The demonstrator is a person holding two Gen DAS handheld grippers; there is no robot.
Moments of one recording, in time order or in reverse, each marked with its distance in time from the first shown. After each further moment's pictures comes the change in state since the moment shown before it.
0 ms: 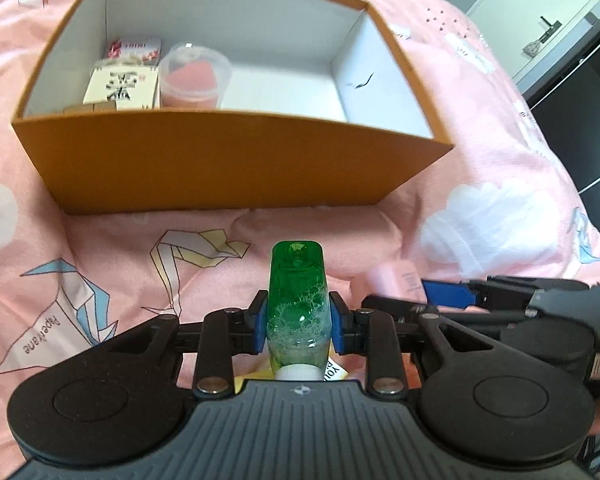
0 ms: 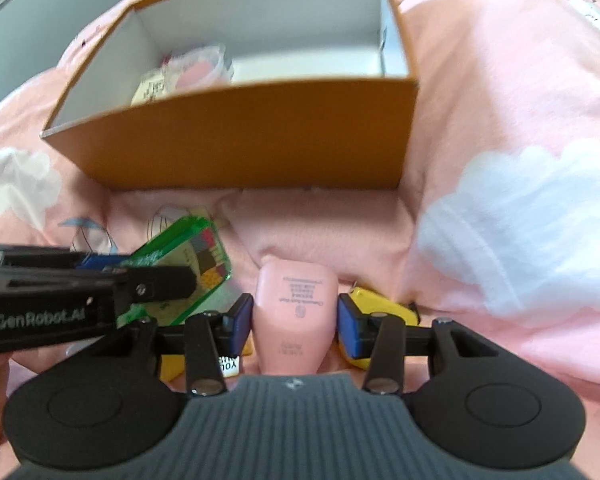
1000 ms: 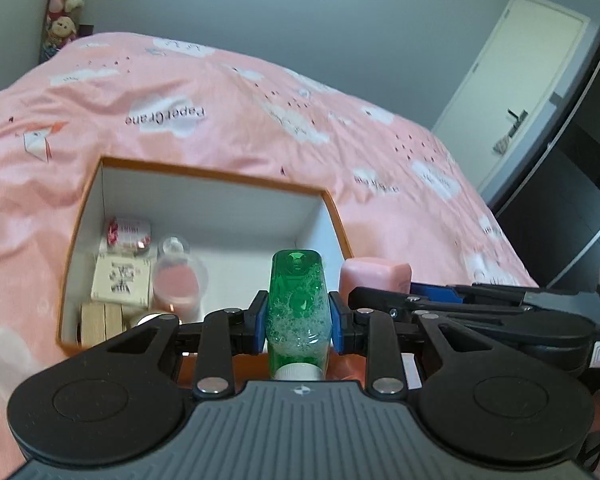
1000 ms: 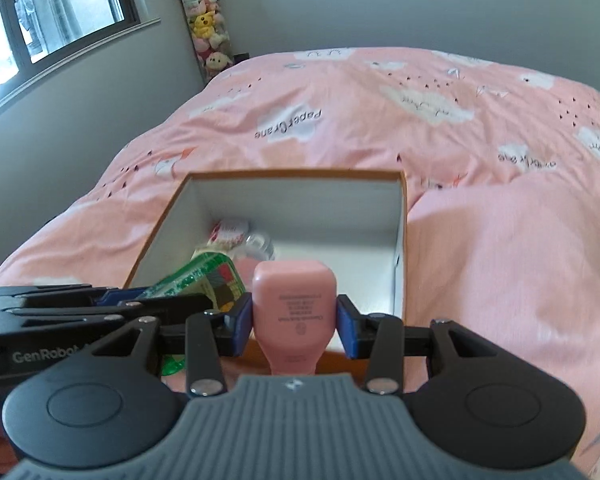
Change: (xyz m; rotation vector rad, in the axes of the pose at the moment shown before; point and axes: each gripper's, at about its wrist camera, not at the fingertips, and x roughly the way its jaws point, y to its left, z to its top) left arm -0.079 -0.027 0.070 0.004 -0.367 -0.036; right arm -0.099 0.018 0.093 -0.102 -0.325 0.057
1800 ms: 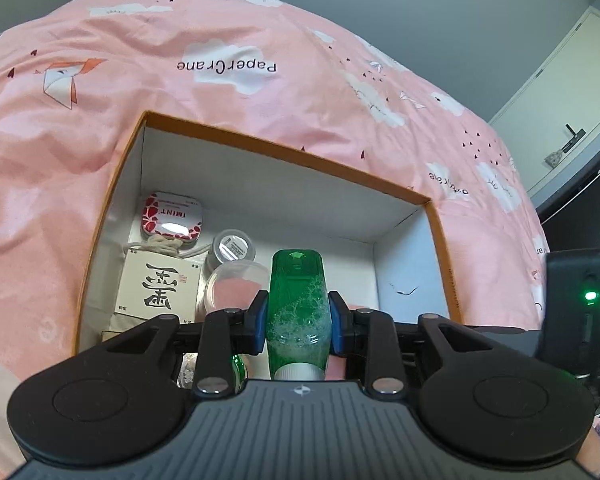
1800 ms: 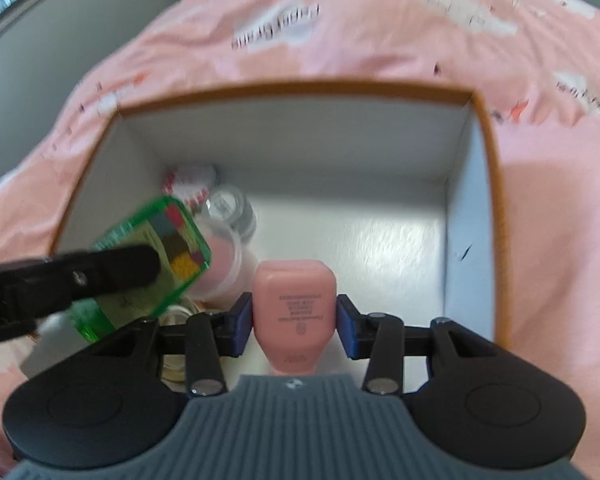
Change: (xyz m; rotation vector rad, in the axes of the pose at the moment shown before) left arm 0.080 0.077 0.030 -0.159 0.135 0.073; right arm 0.168 -0.007 0.022 0.033 0.303 -0.002
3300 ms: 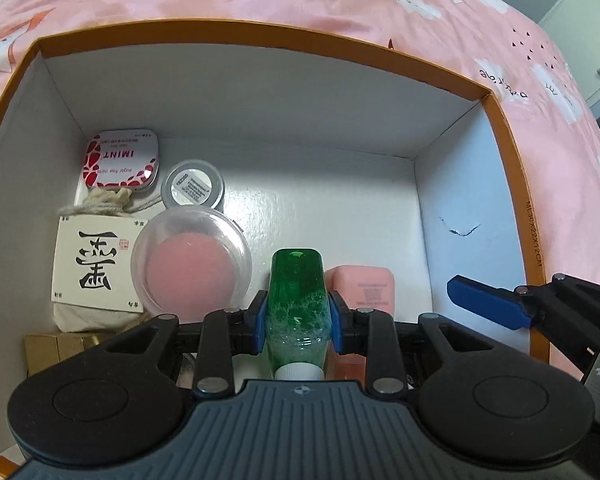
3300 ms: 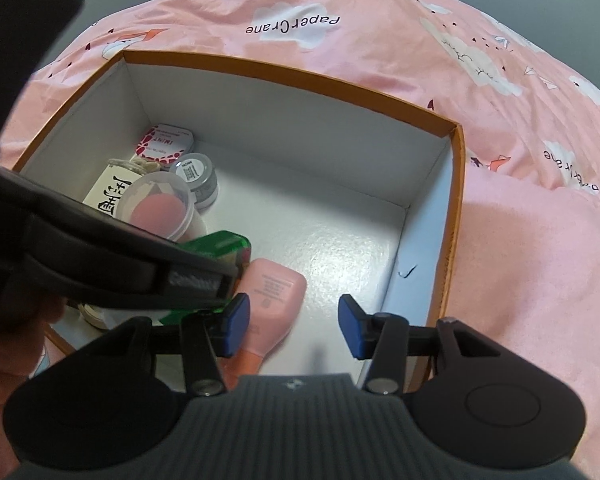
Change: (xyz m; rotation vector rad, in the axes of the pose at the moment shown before) left arm 0.101 -0.036 -0.002 0.096 0.269 0.182; right arm -0.007 -0.011 -0.015 -0.258 -0.047 -0.122
